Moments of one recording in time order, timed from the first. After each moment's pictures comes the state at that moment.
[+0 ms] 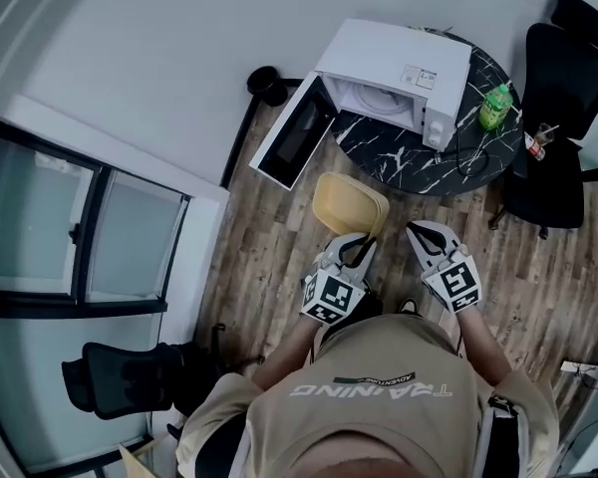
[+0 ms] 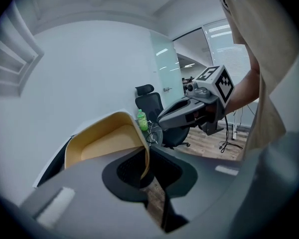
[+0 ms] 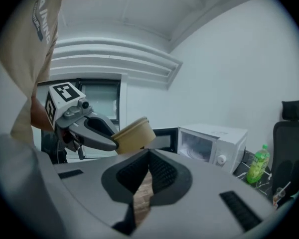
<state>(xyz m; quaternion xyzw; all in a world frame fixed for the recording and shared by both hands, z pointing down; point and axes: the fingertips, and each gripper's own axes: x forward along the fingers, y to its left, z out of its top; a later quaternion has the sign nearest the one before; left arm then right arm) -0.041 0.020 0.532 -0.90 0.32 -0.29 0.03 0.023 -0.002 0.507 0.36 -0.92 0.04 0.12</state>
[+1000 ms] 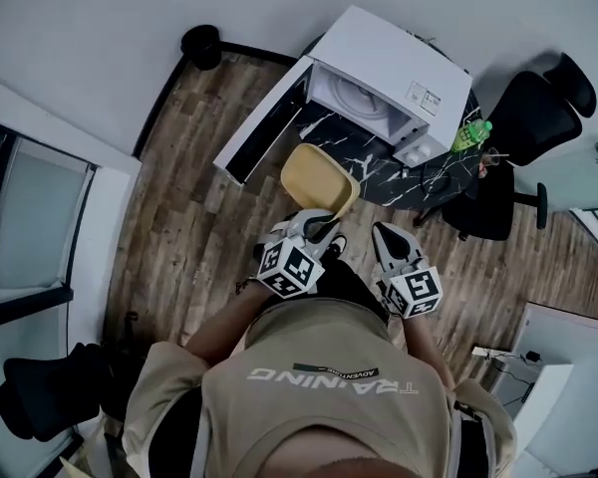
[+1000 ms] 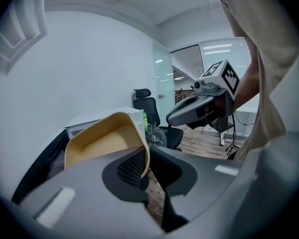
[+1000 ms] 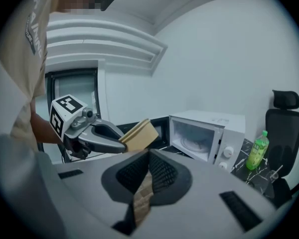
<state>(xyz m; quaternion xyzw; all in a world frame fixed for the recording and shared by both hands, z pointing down) -0.106 -0.092 0.569 -0.94 0.24 -0.24 0.00 -0.042 -0.085 0.532 0.44 -0.87 0.11 0.17</state>
